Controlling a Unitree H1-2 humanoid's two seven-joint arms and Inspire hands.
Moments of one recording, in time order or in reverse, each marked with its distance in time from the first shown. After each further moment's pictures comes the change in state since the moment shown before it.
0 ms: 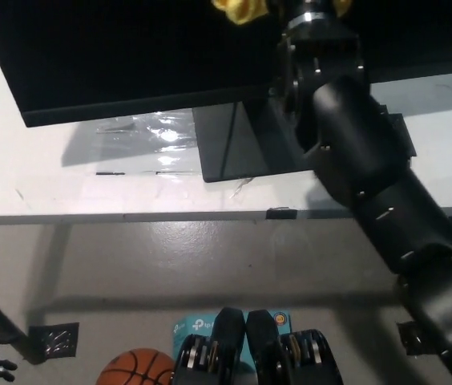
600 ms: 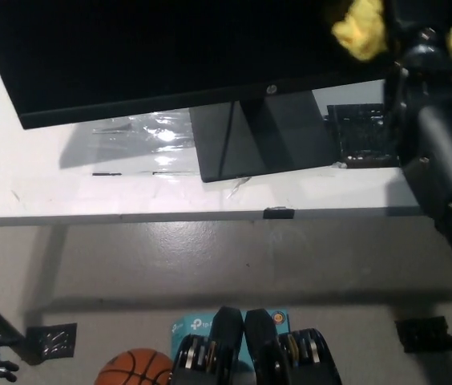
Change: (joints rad) left_arm 0.003 -0.008 0.001 -0.008 0.002 0.003 0.000; right_arm 0.147 -0.208 -0.055 0.033 0.044 0.002 0.010
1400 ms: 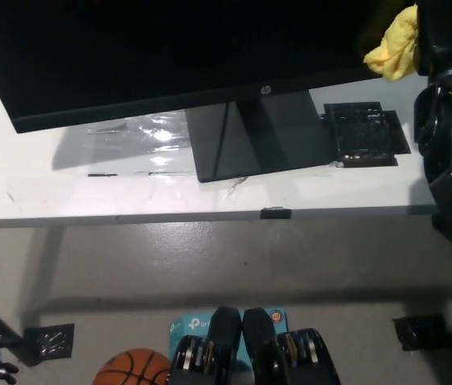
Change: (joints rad) left_arm -0.002 -0.002 0.000 0.002 -0.001 0.000 -0.001; right_arm 0.036 -0.023 -0.019 -0.010 0.061 0.003 0.016
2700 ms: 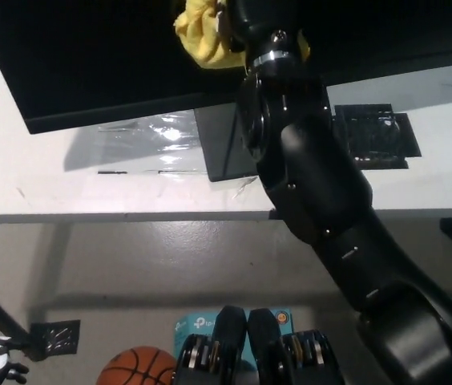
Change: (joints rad) left_arm -0.005 0.000 -0.023 0.024 0.006 -0.013 -0.016; right_arm -0.097 0.350 0.055 -0.144 -0.101 0.014 0.023
